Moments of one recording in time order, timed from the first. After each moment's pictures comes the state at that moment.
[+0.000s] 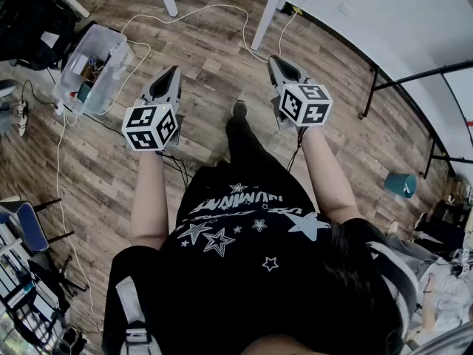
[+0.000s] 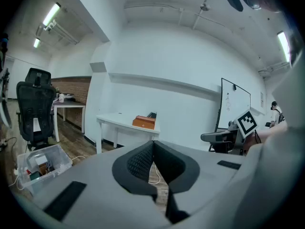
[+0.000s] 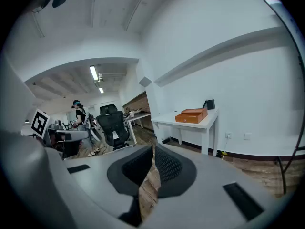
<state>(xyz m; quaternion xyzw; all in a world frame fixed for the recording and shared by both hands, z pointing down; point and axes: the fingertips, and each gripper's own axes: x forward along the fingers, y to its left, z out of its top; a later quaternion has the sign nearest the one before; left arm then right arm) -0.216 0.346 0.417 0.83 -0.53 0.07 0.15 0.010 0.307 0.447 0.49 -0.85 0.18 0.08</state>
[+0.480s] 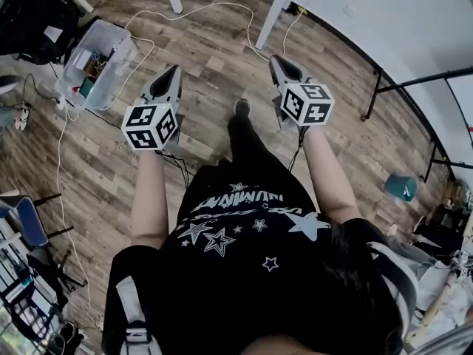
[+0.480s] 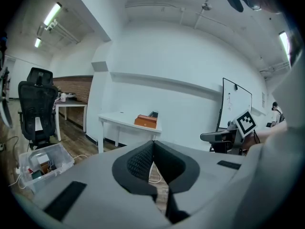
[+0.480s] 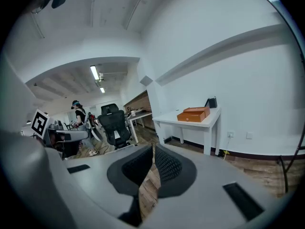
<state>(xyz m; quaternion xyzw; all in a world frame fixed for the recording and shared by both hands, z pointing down) -0.228 0.347 0.419 0.83 -0.53 0.07 0.15 -0.001 0.304 0.449 0.49 -0.85 0.18 0.08</state>
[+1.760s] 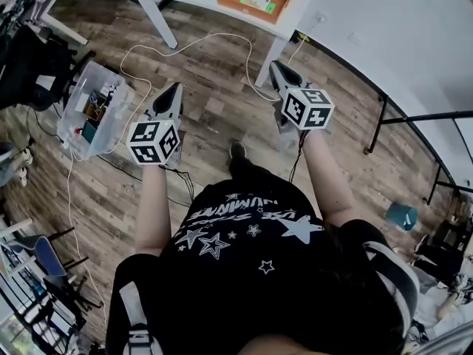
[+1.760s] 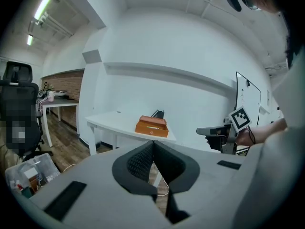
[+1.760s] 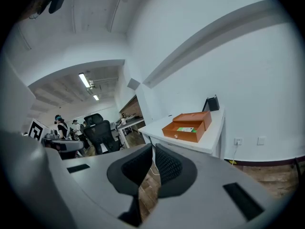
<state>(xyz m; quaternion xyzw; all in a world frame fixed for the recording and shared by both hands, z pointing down) -0.172 0.022 0.418 0.83 -0.52 0.09 0.16 0.059 -0.039 0.445 0.49 -0.84 0.21 0.04</state>
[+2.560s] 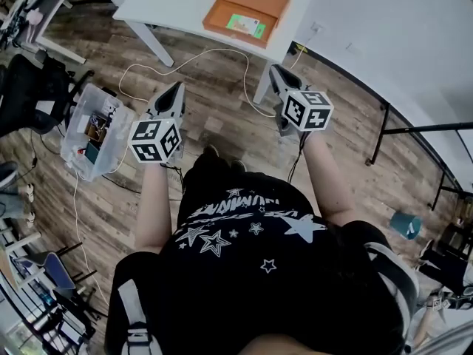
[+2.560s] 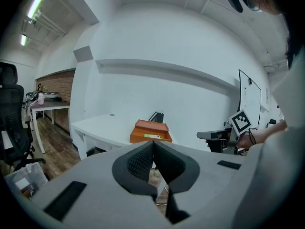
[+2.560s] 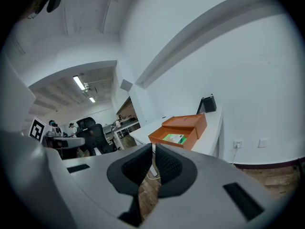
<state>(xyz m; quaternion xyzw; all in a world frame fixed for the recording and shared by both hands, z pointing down) -0.115 -0.110 0.407 0.84 -0.51 0.10 0.14 0.114 -0.156 0.448 0.50 -0.84 0.22 0.03</state>
